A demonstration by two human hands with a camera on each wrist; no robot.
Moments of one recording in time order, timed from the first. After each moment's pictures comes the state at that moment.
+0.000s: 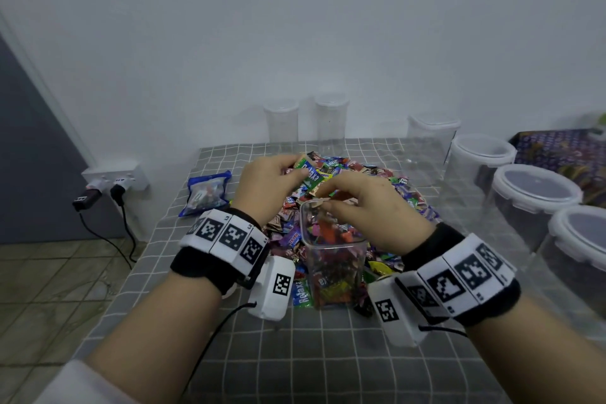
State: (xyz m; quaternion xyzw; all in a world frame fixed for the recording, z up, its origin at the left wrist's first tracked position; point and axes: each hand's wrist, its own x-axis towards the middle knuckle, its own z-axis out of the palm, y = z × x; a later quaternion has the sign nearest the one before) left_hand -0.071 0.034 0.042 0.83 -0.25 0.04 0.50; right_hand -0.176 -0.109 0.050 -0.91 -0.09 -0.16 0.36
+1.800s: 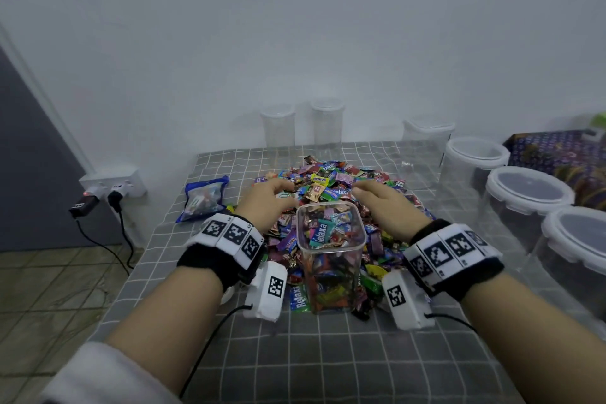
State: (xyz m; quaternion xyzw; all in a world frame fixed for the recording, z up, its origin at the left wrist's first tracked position) left_hand -0.043 0.035 0.011 0.89 -0.20 -0.08 0.39; right_hand -0.153 -0.154 0.016 -0.89 0.10 -0.06 0.44
